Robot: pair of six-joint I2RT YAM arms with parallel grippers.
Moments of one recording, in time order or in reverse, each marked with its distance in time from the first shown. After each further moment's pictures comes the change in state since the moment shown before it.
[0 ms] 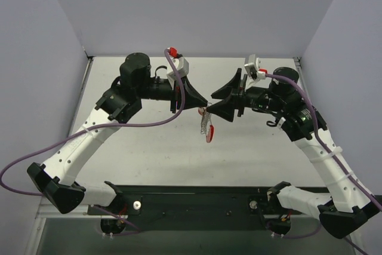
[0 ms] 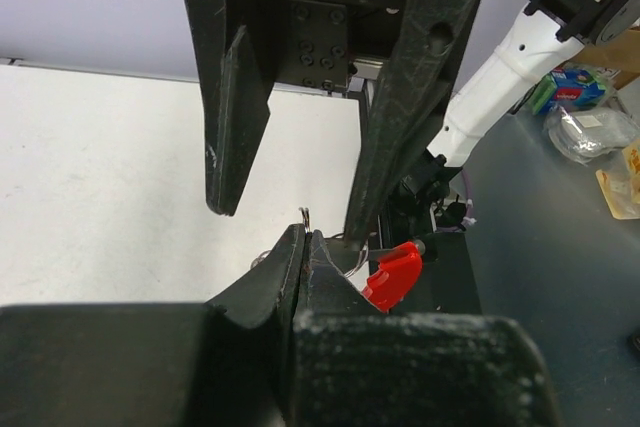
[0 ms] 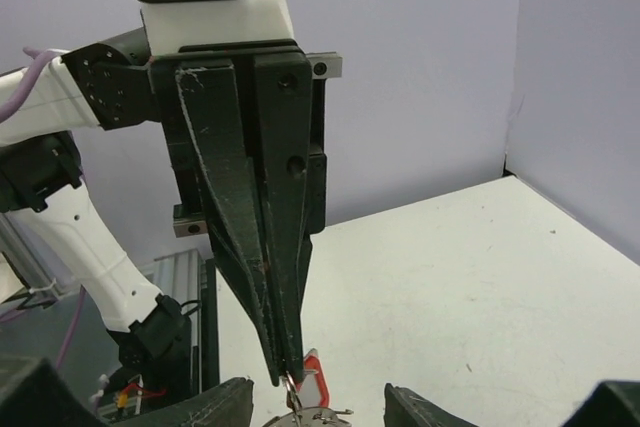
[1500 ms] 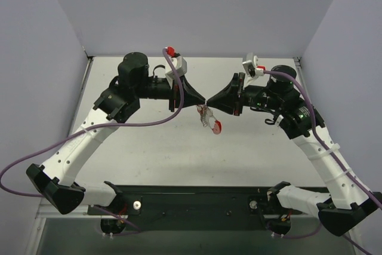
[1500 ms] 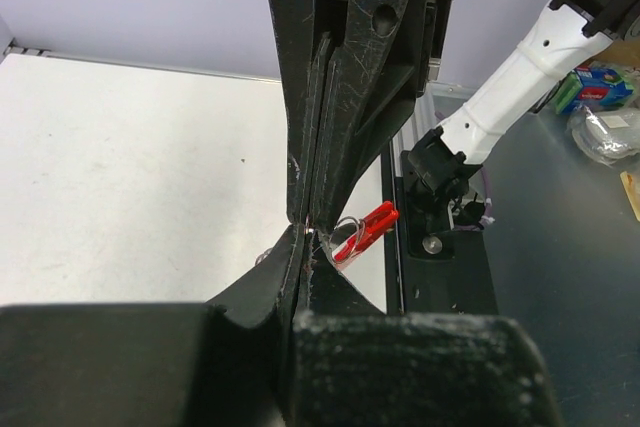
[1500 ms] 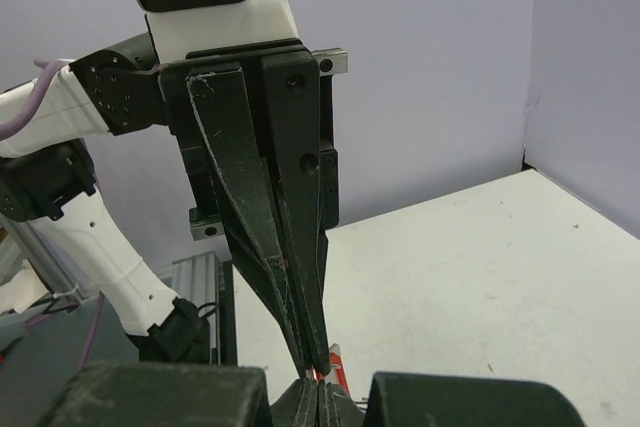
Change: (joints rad) left arm 0.013 -0.006 0.000 -0.022 -0.023 0.026; right arm 0.003 0.031 0.009 0.004 -0.014 0.040
